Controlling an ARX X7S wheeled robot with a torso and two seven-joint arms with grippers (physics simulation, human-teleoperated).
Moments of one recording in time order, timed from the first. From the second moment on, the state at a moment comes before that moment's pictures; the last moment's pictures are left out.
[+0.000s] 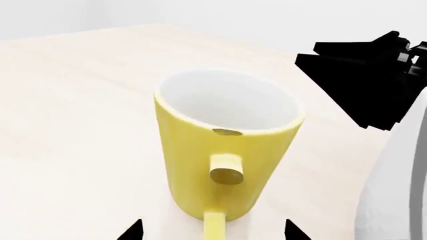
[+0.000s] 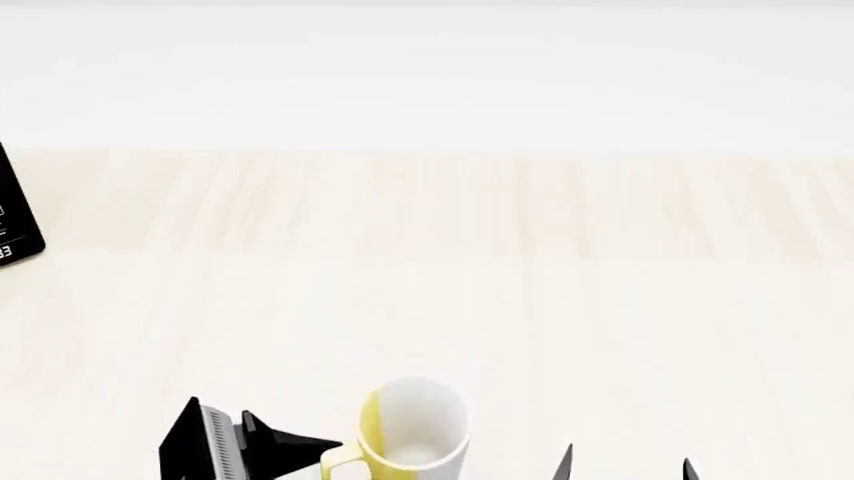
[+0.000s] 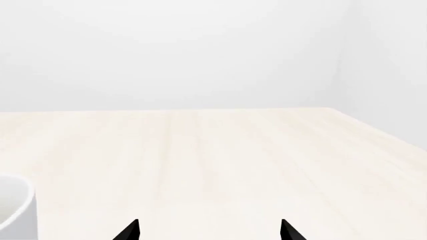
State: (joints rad) left arm -0.78 -0.09 0.22 -1.30 -0.12 0.33 1.12; right arm 0.04 0.24 -0.18 0.00 0.22 0.00 0.31
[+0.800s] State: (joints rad) left arm -0.58 -0.16 0.02 -0.62 -0.37 -0.05 1.28; right arm 0.05 0.25 -0.20 0.01 0.22 -0.01 0.32
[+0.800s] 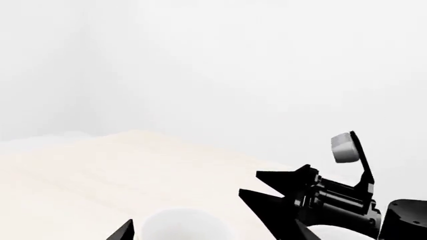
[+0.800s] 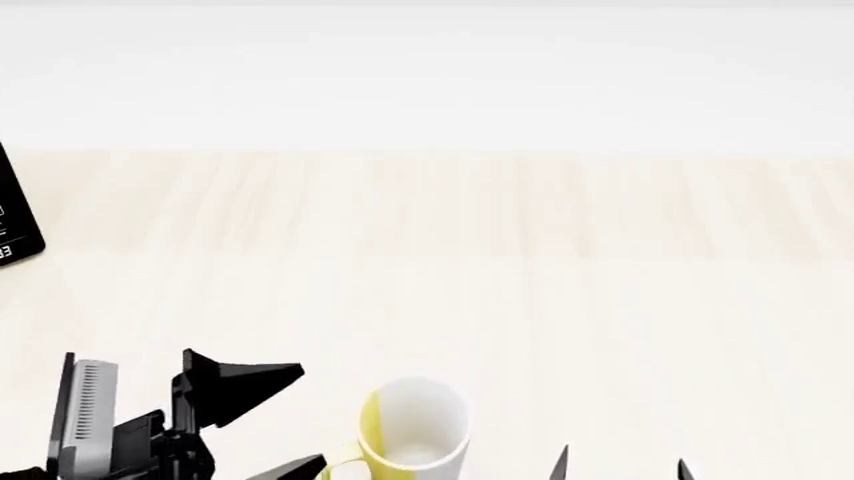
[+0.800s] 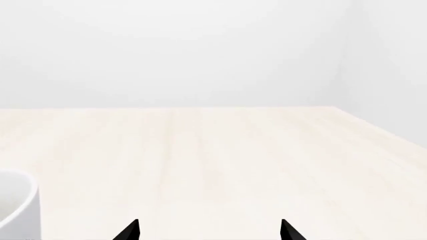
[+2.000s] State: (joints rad) left arm 0.28 -0.04 -0.04 0.42 -0.56 0.74 0.54; right arm -0.01 0.32 -0.16 -0.10 0.27 0.00 0.36
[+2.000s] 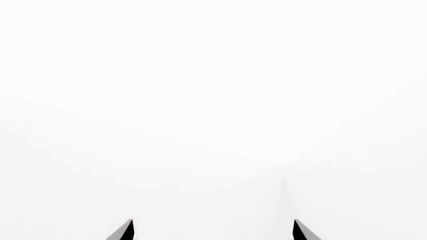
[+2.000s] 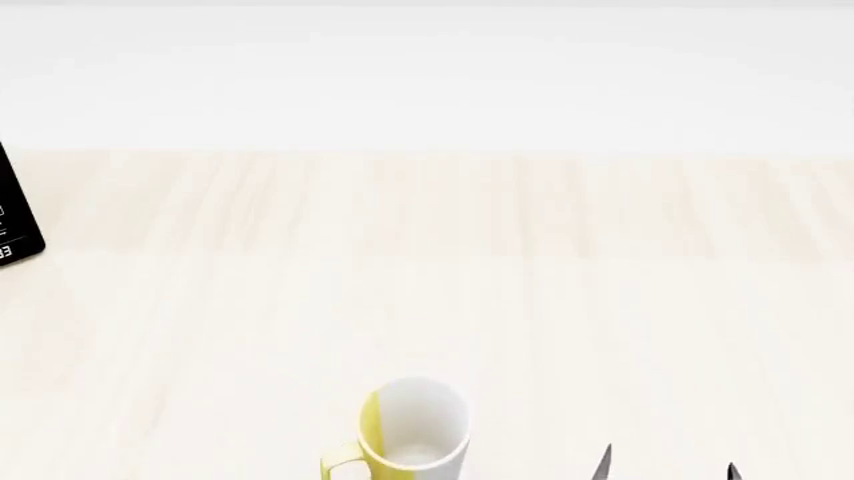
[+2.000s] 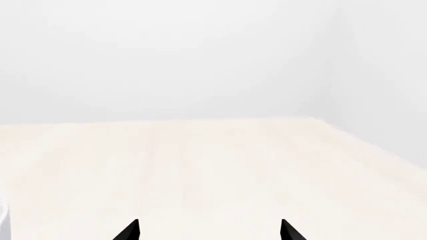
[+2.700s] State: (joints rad) left arm 0.27 -0.04 -0.08 0.41 -0.31 0.71 0.10; right arm -0.41 0.43 -0.10 -0.44 0.15 -0.21 0.42
